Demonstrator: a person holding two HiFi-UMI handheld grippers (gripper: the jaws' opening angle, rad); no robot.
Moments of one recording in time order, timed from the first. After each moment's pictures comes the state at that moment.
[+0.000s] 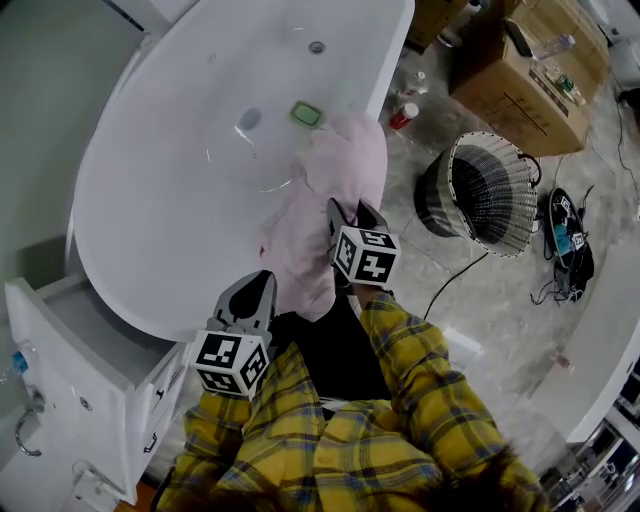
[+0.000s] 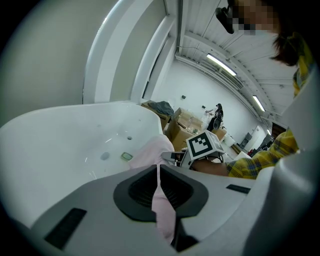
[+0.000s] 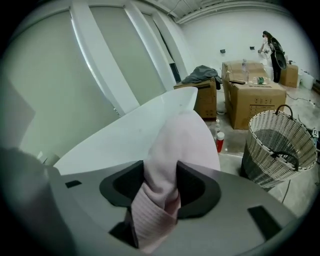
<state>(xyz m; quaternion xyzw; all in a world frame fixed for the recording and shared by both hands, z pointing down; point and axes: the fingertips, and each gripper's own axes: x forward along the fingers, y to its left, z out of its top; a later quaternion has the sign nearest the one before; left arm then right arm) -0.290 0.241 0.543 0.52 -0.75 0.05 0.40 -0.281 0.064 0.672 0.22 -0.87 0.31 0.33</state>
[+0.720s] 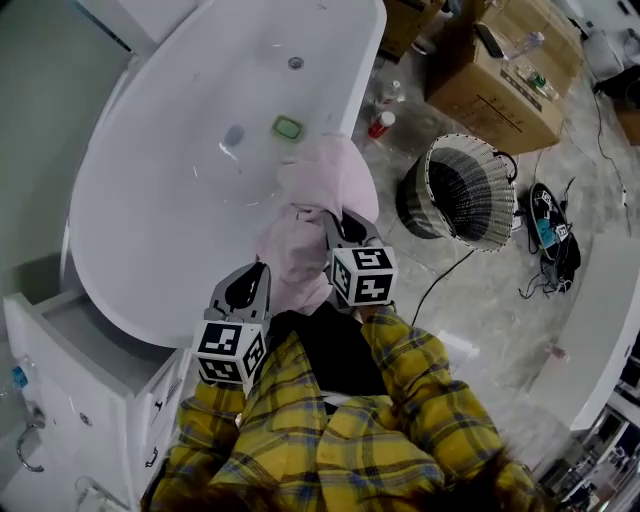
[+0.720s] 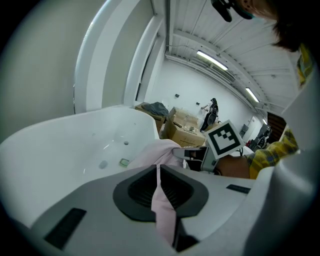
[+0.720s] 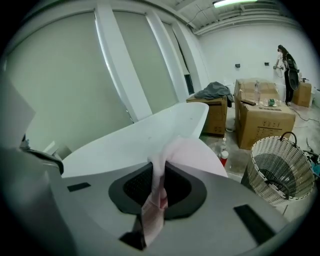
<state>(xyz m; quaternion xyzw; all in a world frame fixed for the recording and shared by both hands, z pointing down) -0.295 0.217 0.534 0.55 -0.75 0.08 0.37 -0.269 0.066 0.605 0.17 -0.91 0.24 0.30</state>
